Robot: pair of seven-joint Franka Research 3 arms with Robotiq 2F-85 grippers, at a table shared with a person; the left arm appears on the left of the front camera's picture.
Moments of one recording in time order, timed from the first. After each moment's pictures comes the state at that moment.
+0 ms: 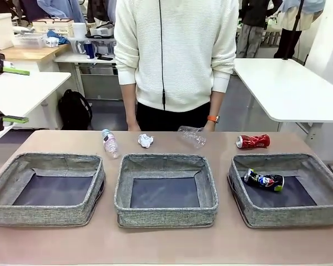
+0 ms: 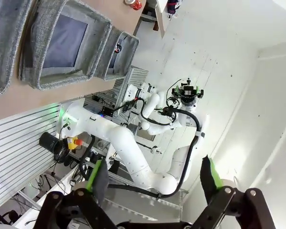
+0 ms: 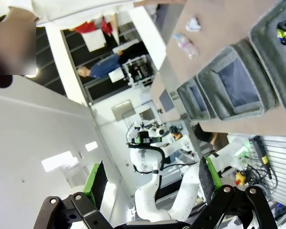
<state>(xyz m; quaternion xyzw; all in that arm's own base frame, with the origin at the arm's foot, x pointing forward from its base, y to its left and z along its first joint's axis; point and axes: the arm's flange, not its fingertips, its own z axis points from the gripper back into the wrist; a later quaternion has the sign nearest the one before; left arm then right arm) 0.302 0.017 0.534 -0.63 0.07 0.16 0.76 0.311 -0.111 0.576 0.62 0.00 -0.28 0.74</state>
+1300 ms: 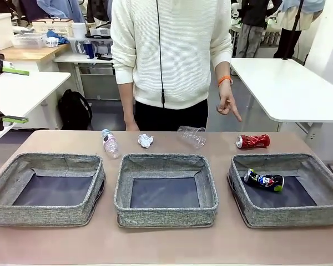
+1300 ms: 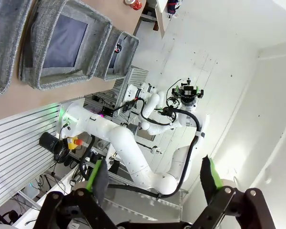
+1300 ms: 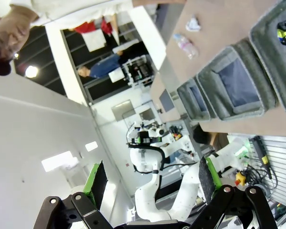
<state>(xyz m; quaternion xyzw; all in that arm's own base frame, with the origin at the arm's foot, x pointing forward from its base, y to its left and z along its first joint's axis) 0.302 0.017 0.534 -0.63 0.07 0.16 0.76 0.311 -0.111 0.576 0.62 0.00 -0.28 0.74</state>
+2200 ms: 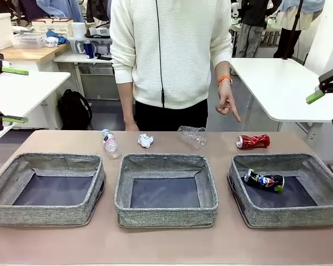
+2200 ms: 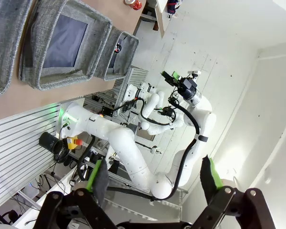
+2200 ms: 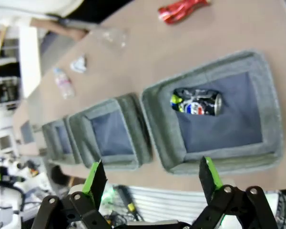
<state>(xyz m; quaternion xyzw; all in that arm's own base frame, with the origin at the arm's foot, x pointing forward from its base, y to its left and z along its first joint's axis) 0.303 0.018 0.534 -0.63 0.07 0.16 0.76 0.345 -0.059 0.559 0.29 -0.12 -0.15 0.94</state>
